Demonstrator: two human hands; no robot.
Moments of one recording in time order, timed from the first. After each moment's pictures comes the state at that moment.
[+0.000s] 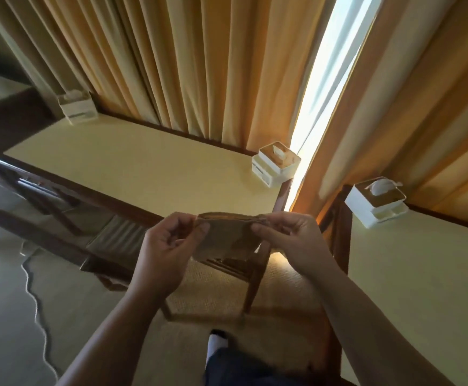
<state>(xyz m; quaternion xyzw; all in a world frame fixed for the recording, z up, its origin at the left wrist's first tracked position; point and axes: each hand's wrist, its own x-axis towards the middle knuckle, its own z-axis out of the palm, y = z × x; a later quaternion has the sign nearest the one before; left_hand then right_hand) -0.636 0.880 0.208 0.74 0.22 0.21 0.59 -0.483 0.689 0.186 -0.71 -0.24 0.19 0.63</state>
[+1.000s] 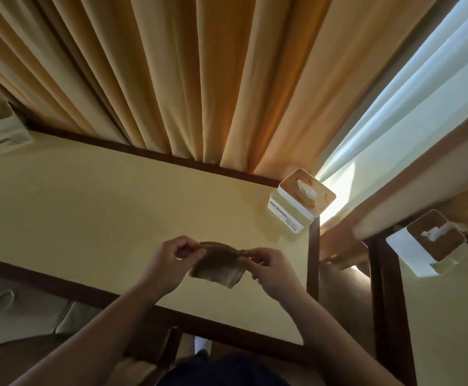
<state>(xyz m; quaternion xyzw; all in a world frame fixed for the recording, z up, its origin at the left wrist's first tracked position) -0.359 1.178 0.070 0.79 0.21 -0.02 0.57 -0.279 0.943 0.072 -0.83 -0.06 0.28 0.48</state>
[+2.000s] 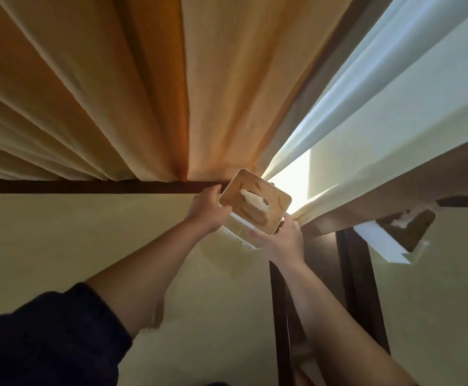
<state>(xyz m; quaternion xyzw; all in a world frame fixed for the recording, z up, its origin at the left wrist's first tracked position) -0.022 1.051 0.013 0.87 0.15 -0.21 0.41 -0.068 0.855 -0.022 -0.88 0.22 0.14 0.39</state>
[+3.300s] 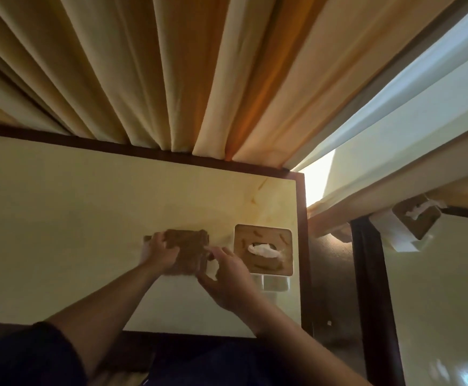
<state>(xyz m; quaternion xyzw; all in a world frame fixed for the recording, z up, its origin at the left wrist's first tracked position) -0.250 1.231 -0.058 0.83 0.35 -0.21 0.38 -0.263 1.031 0.030 -0.90 -0.11 0.27 0.32</state>
